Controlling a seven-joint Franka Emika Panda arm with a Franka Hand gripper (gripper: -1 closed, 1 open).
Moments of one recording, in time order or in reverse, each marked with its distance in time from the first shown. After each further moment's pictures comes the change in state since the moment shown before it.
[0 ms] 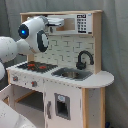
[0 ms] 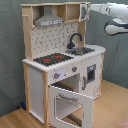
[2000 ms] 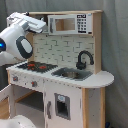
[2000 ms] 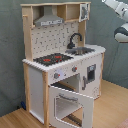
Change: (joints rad) arm -0.043 -0.398 0.031 -0.192 0.012 0.086 0.447
